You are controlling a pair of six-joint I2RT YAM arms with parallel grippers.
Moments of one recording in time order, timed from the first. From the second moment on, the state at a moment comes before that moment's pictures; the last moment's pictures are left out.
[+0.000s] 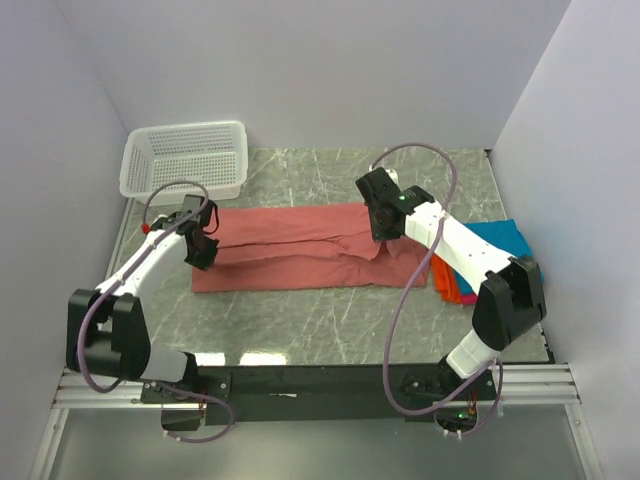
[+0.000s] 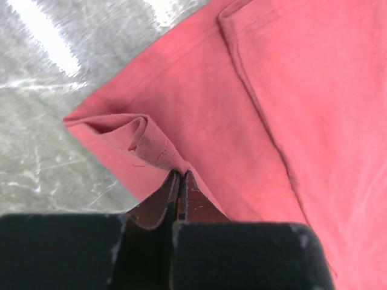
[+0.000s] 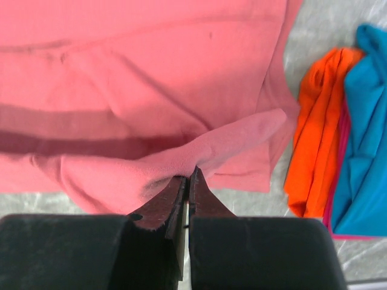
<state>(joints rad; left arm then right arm) -0.15 1.38 0.94 -0.77 -0.31 -1.29 0.55 1.59 1.34 -0.87 0.38 0.36</state>
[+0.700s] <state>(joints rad) -0.11 1.67 1.16 -0.77 -0.36 -1.25 0.45 2.08 1.81 -0.88 0.32 0.22</state>
